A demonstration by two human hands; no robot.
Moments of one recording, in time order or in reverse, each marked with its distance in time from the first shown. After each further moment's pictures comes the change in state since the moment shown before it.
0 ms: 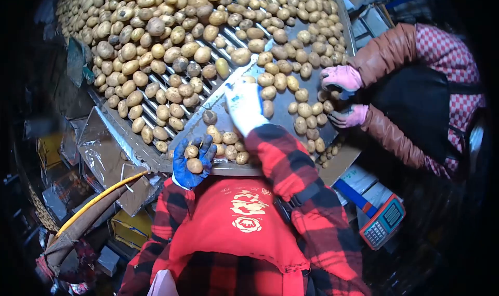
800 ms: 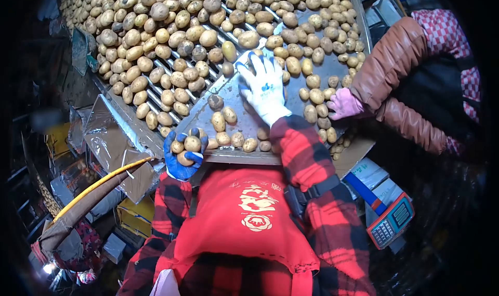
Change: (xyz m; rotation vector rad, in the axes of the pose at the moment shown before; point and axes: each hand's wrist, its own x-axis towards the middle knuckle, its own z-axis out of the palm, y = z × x) left_hand -0.031 0.017 -0.013 -0.074 0.015 0.124; right_hand -0.023 0.013 -0.038 -0.158 0.232 -0.297
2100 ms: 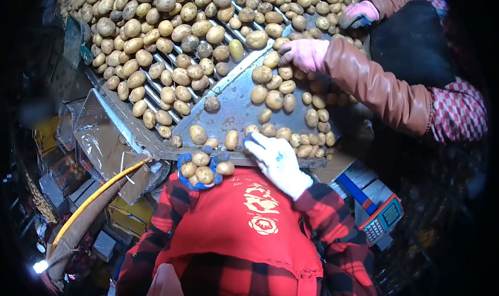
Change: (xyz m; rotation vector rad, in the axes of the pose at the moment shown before) left_hand 0.009 -0.017 -0.051 0.063 -0.354 -0.357; right_hand -0.096 -0.058 -0.088 0.279 -0.436 -0.106
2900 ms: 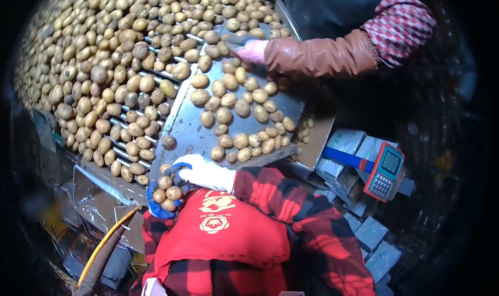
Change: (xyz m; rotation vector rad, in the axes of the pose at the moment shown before) left_hand -0.007 0.034 0.064 0.225 0.540 -0.028; right_hand 0.047 -0.028 0.039 1.032 -0.010 0.384
